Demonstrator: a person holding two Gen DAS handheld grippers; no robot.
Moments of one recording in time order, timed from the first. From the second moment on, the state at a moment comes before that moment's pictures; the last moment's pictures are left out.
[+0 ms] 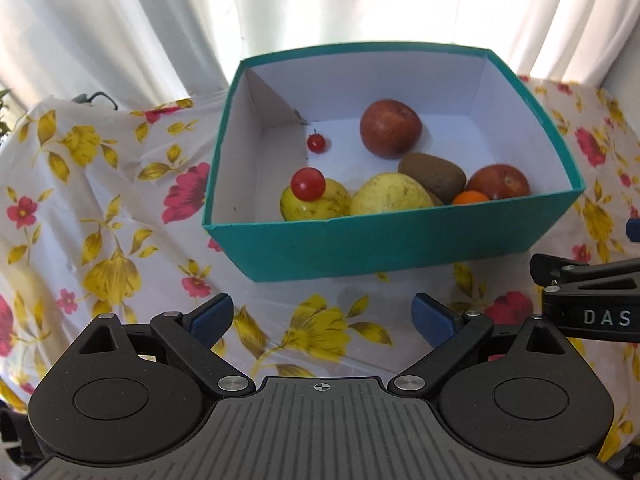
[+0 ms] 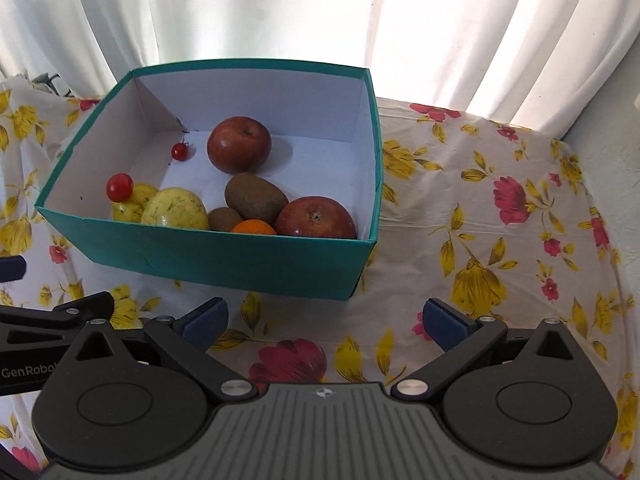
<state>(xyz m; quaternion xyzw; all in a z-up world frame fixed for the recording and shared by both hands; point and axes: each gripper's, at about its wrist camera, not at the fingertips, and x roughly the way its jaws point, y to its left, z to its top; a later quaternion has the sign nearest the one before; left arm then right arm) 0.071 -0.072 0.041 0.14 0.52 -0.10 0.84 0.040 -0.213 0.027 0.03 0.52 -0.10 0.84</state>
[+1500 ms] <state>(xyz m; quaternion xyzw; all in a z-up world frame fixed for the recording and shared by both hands) 0.120 -0.087 0.015 0.17 0.60 -0.07 0.78 0.085 -0.218 0.000 -0.01 0.60 -0.09 0.79</state>
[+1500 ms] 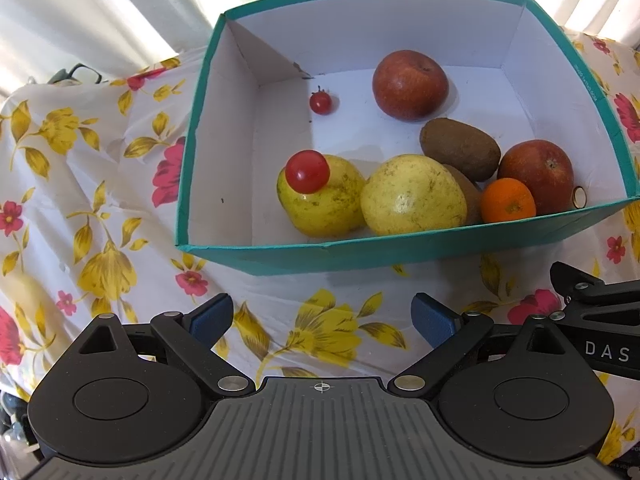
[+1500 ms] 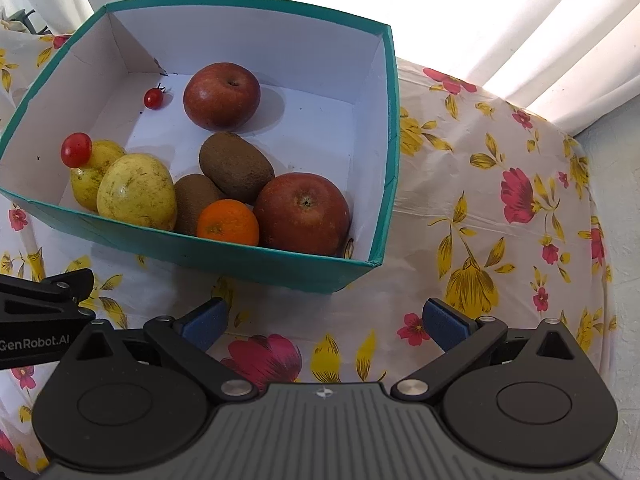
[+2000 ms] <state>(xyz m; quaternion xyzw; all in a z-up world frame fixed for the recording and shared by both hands) 0.122 -0.086 0.013 0.18 0.60 -0.07 0.78 0.087 -0.216 -0.001 -0.02 0.60 -0.09 0.79</state>
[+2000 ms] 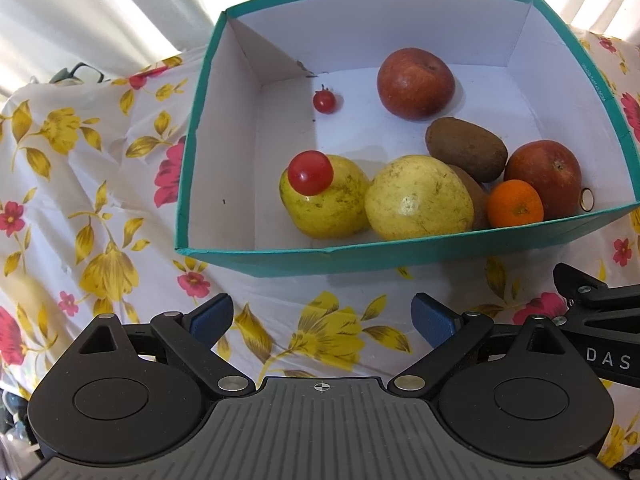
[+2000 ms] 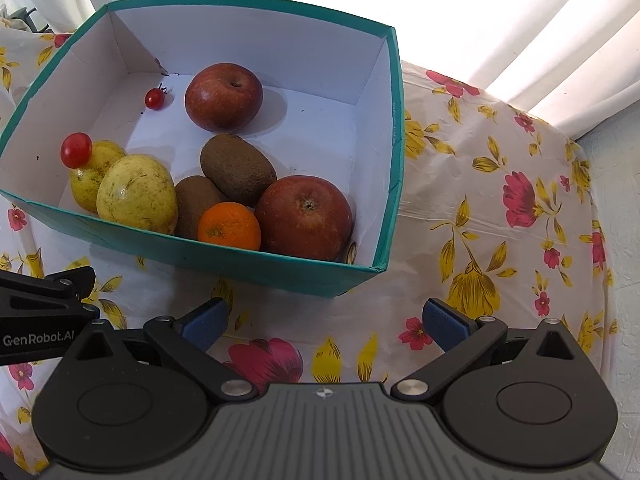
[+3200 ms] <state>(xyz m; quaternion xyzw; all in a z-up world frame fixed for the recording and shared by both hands) 0.130 -0.086 0.002 0.18 0.61 -0.07 0.77 0.097 -0.217 -0.010 -0.03 0.61 -0.09 0.79</state>
